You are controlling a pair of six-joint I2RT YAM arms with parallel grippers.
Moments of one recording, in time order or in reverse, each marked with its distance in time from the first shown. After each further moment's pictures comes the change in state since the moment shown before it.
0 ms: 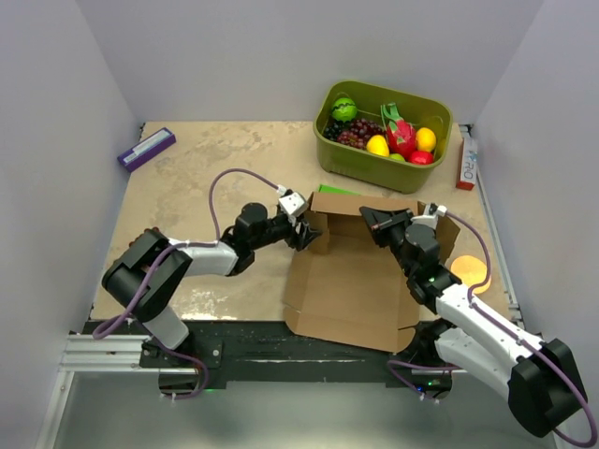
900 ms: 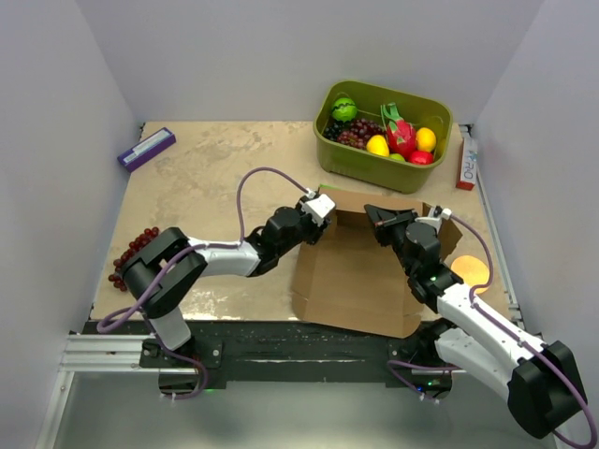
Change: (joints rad) left arm -0.196 0.079 0.159 -0.153 -0.490 0.168; right arm -0.009 -0.008 0.018 -0.052 0.032 0.090
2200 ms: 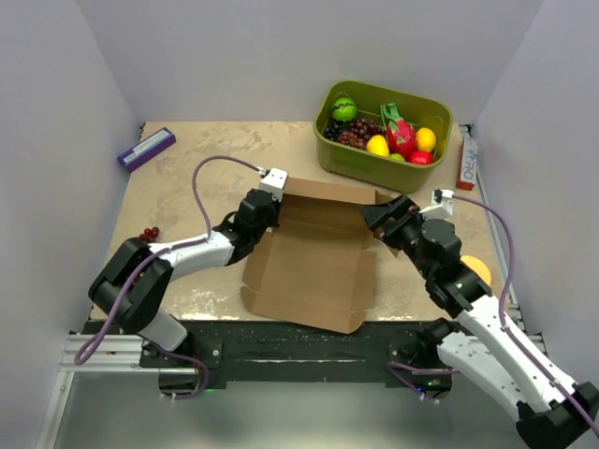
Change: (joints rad) left arm 0.175 -0.153 -0.015 -0.278 -0.243 -0.205; right arm 0.038 -0.179 0.189 -0.389 -0.072 -0.460
